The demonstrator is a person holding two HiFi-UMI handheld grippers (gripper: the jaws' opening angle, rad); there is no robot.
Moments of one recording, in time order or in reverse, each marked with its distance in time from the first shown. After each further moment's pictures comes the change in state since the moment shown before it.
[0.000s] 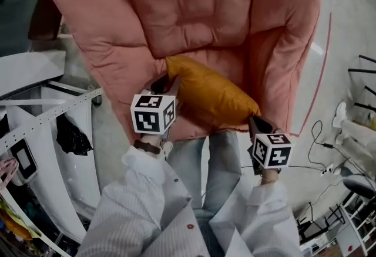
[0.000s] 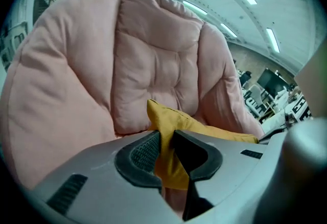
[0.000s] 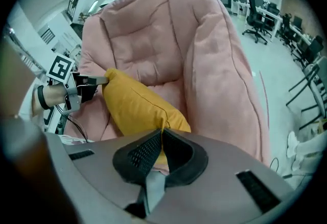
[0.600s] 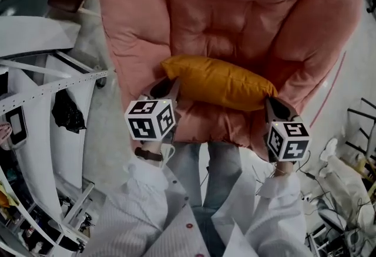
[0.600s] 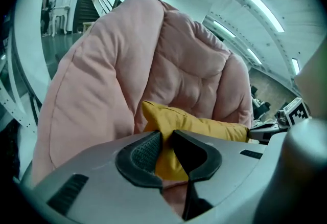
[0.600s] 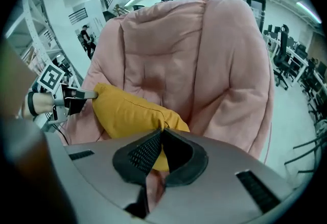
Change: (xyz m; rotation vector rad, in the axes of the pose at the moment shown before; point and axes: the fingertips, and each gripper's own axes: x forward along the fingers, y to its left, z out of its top) left arm -0.047 0.034 0.026 -0.316 -0.146 0.139; right arm 0.000 -0.001 0.162 -0.354 -0.117 0.040
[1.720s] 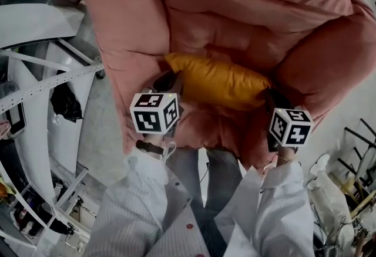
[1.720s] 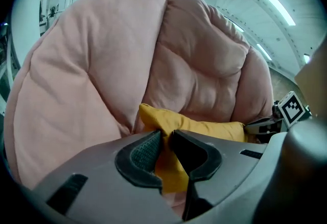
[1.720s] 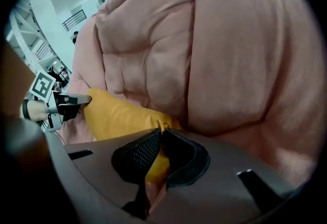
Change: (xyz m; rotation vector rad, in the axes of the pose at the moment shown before) left arm 0.069 0.004 0.040 -0.002 0.029 0.087; right arm 0.086 -0.065 0.054 0.029 0.060 0.086
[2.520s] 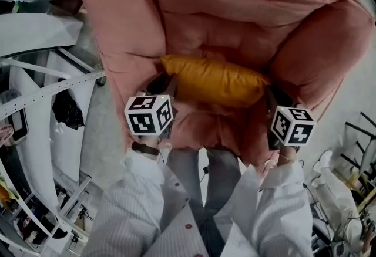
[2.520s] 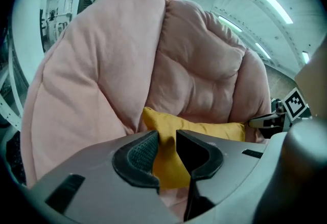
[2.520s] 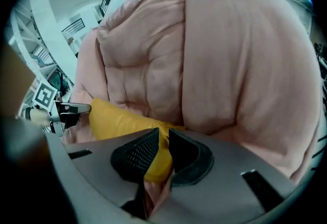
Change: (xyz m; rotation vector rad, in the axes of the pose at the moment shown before) left arm -0.019 0.007 0.004 0.030 -0.024 0.013; right arm -0.026 0.001 0.011 0.051 -0.094 -0.010
